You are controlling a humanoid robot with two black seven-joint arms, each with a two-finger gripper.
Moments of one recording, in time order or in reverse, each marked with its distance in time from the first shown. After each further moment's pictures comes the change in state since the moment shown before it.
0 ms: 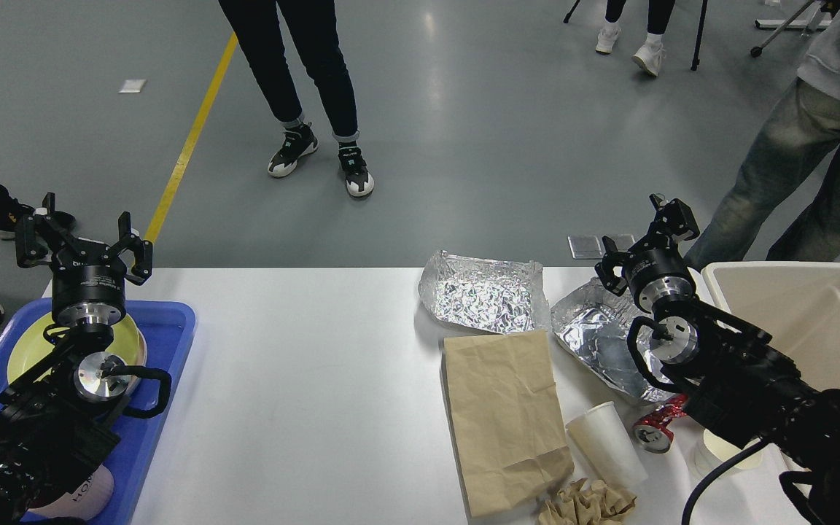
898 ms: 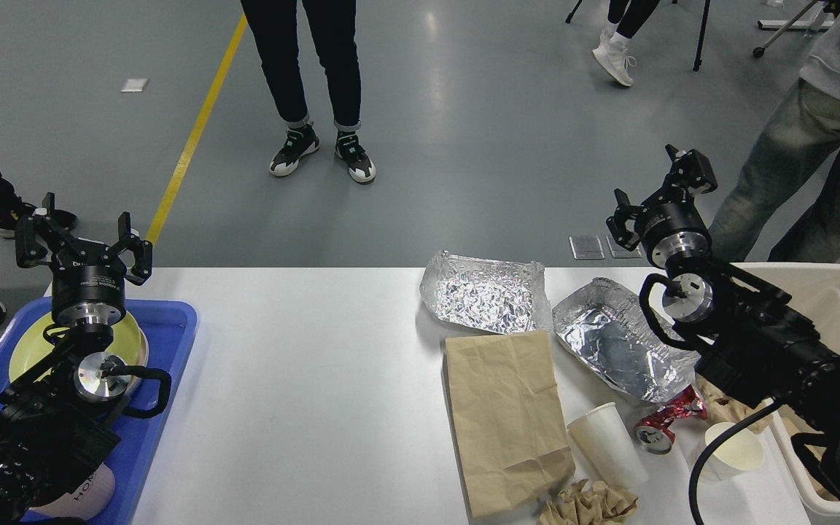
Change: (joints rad) left arm 0.000 0.000 0.000 0.001 0.000 0.000 0.000; right arm 0.105 -0.050 0.006 0.000 0.000 0.001 -0.009
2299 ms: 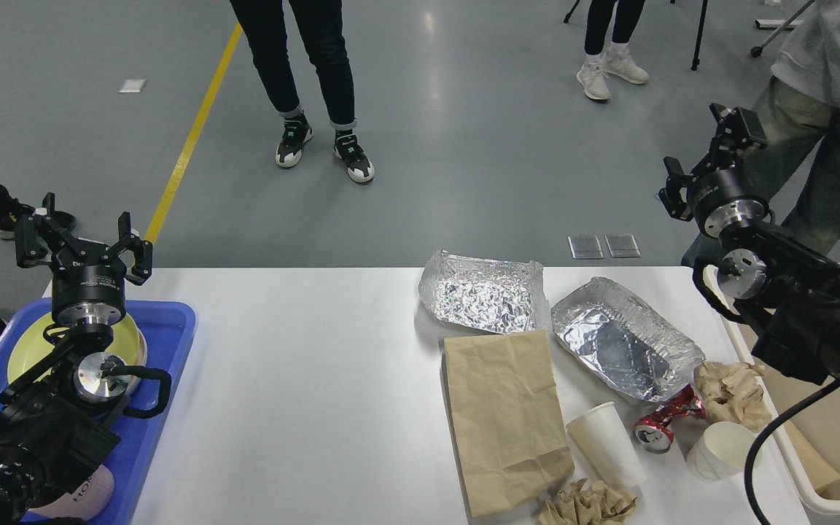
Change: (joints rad) left arm 0.000 0.000 0.000 0.000 0.000 0.000 0.000; right arm 0.087 -0.097 -0.169 -0.032 -0.291 0.012 0.001
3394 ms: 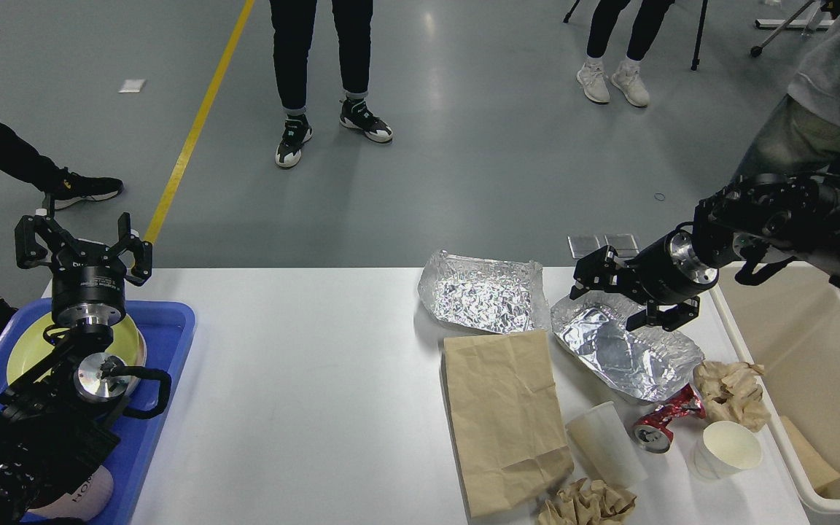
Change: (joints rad) left arm 0.001 0.000 0.000 0.001 0.000 0.000 0.000; right arm 0.471 -0.003 -1.076 0.398 -0.161 0.578 -0.419
